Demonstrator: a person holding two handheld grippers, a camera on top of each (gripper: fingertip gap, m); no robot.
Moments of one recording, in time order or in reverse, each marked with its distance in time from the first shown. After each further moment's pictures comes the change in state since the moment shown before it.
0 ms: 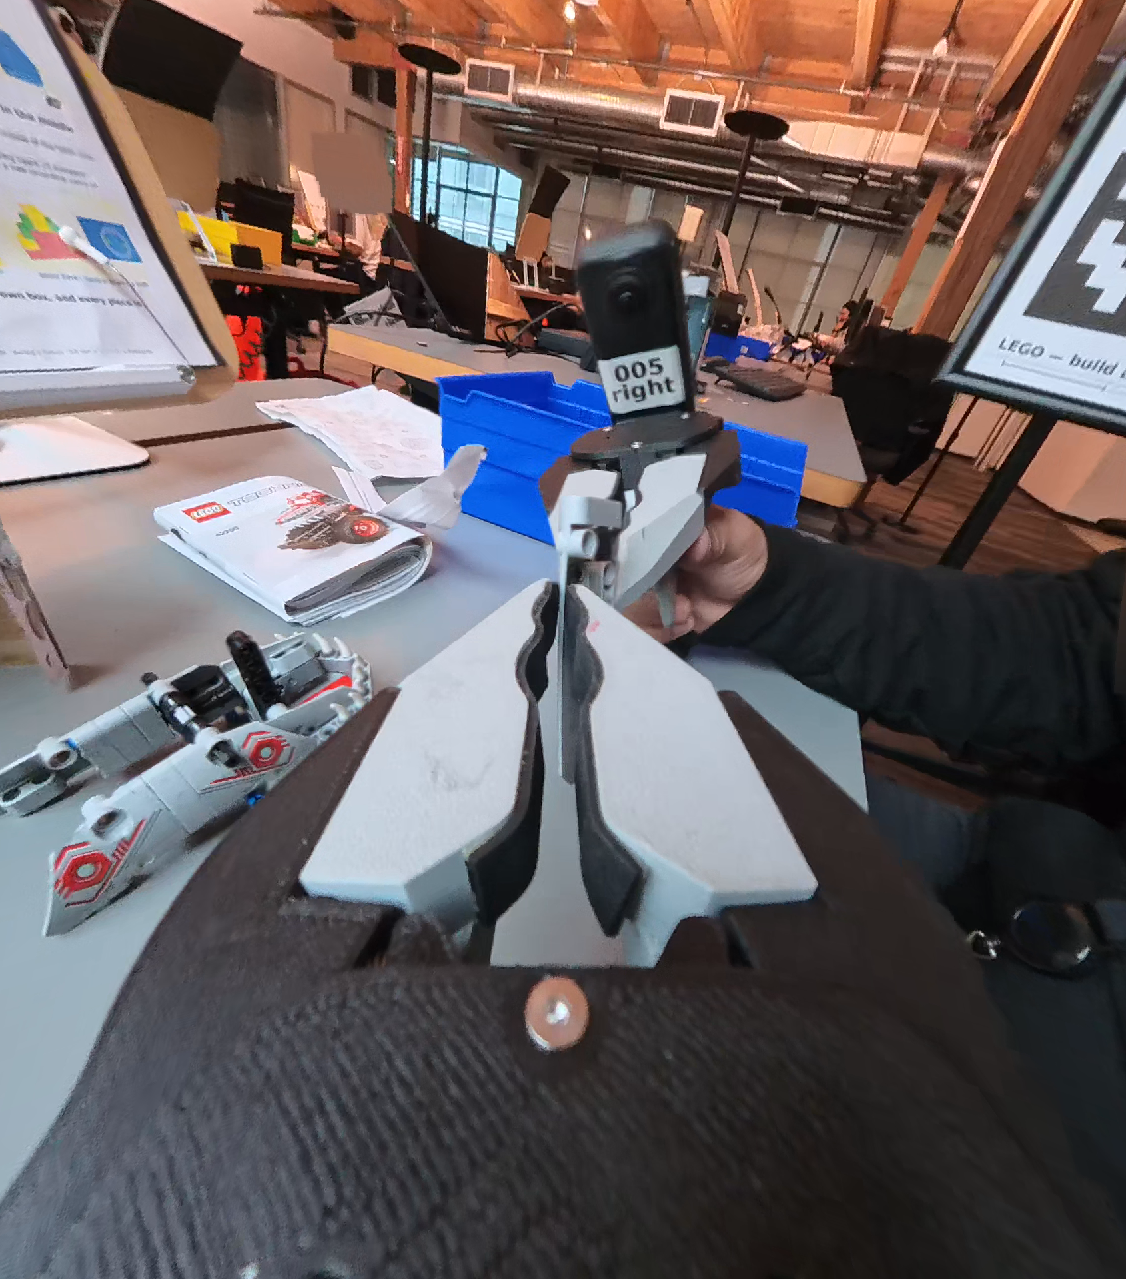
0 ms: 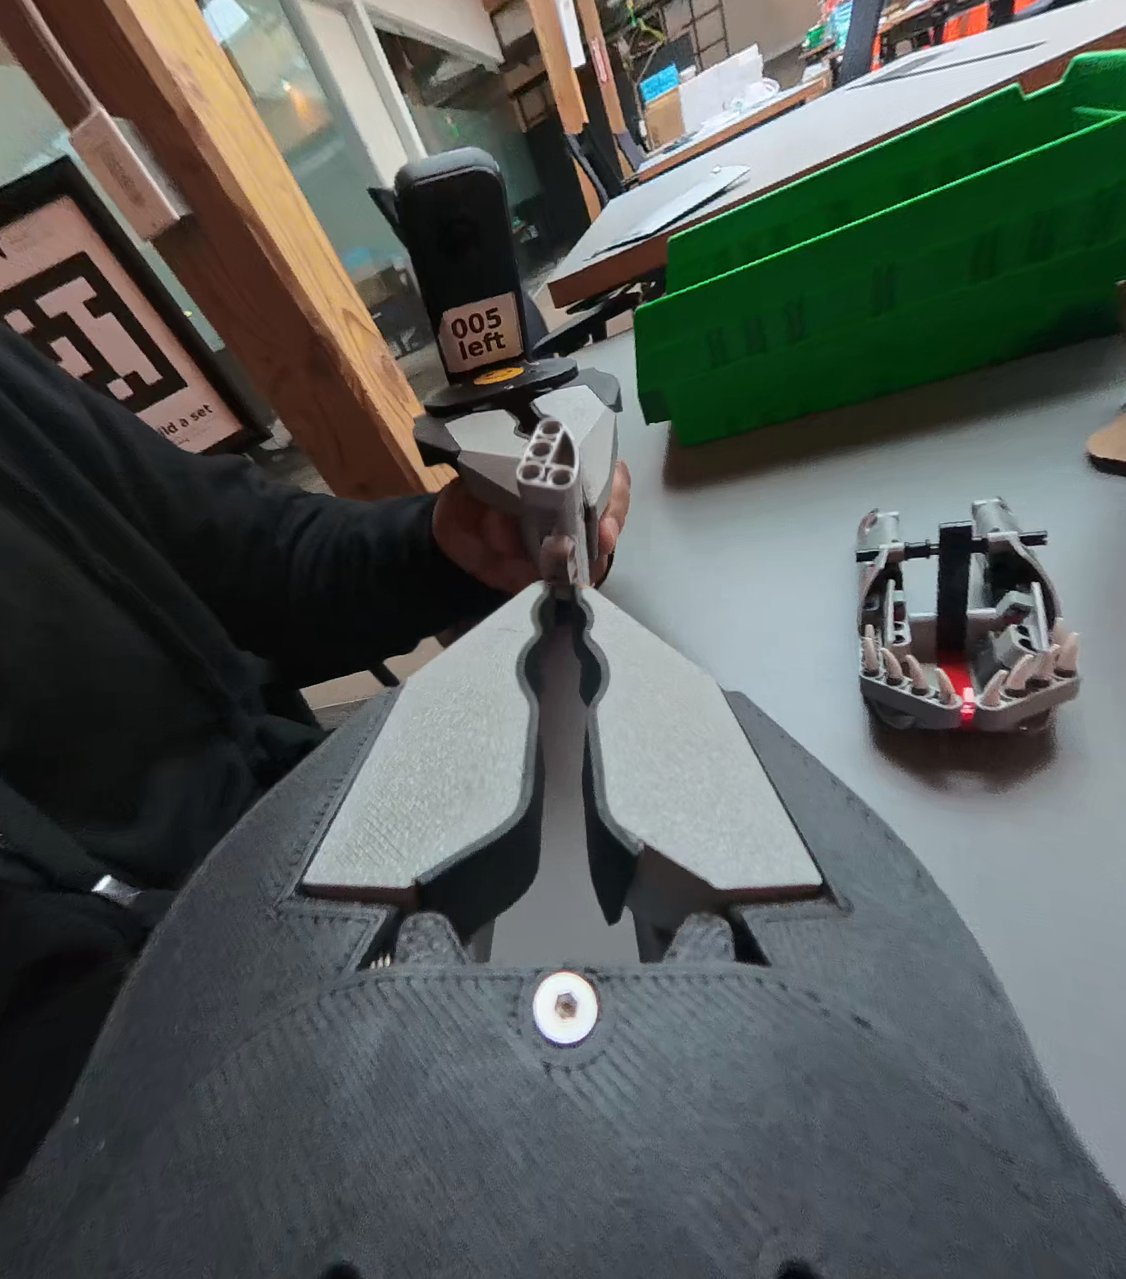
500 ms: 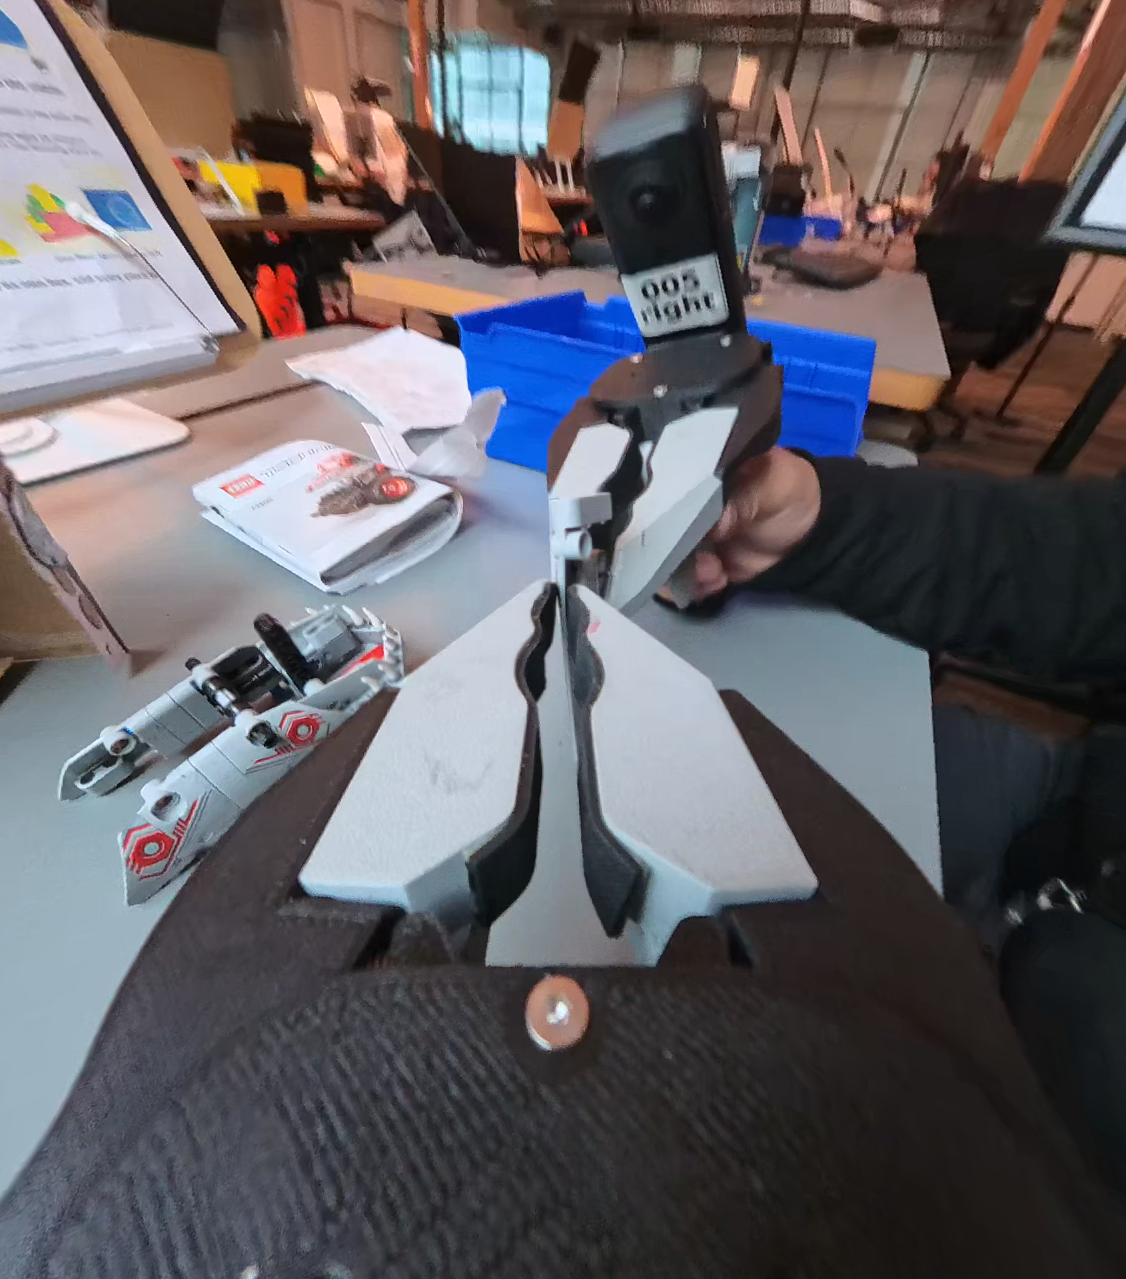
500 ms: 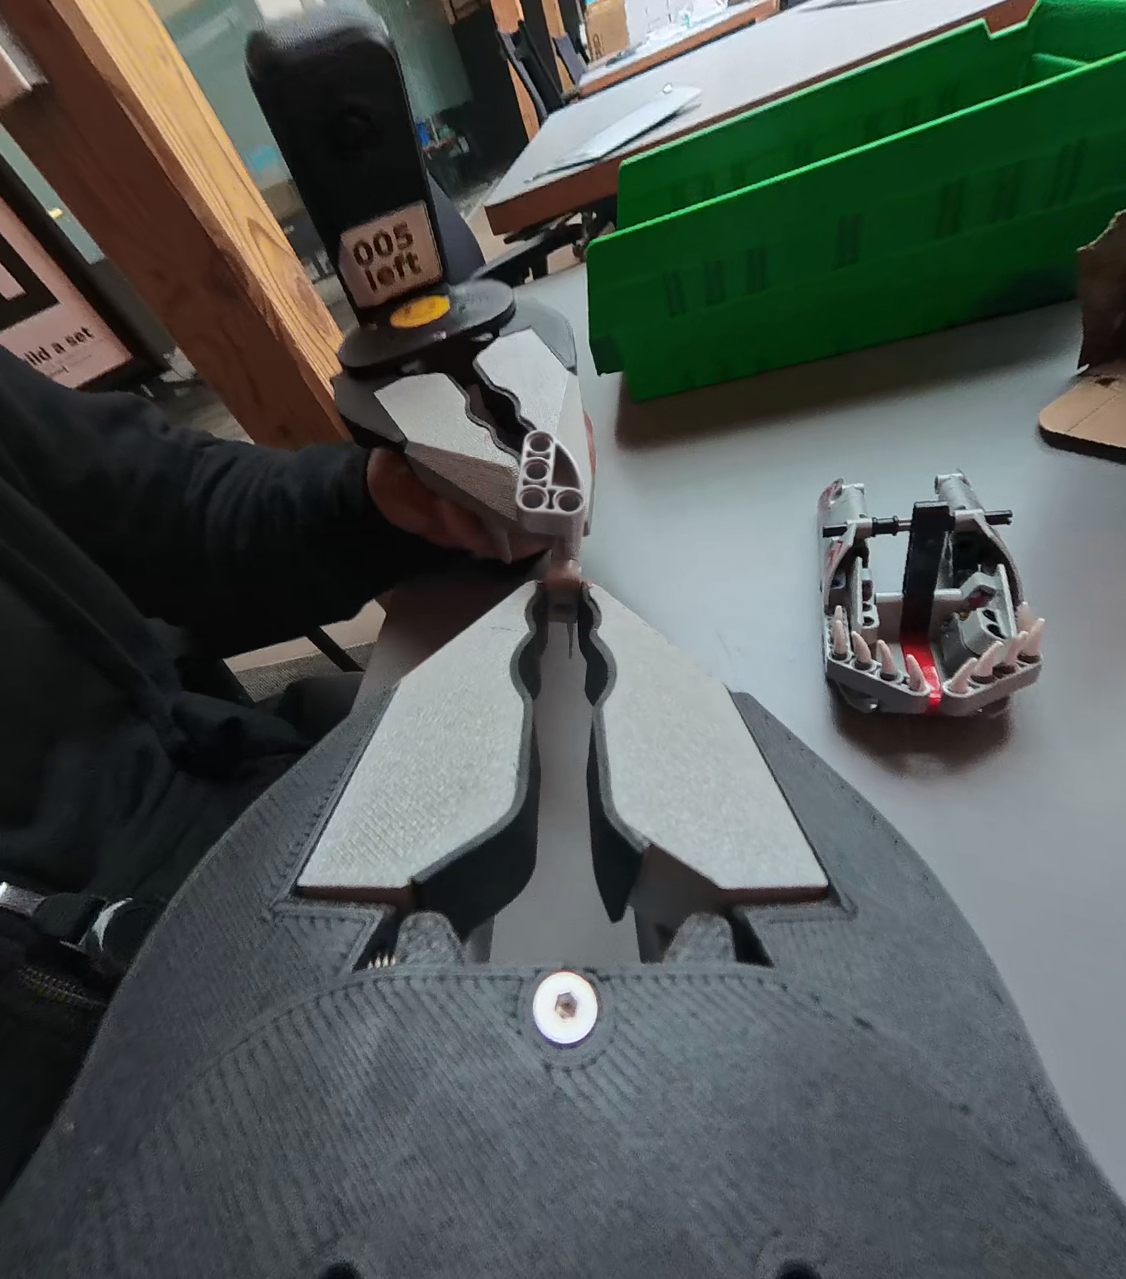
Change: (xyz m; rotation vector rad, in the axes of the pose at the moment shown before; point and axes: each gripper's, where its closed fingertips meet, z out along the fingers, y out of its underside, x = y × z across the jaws) left arm -0.004 0.014 0.004 -0.128 -0.060 0.114; right arm 0.011 0.013 0.011 -0.094 0.090 -0.049
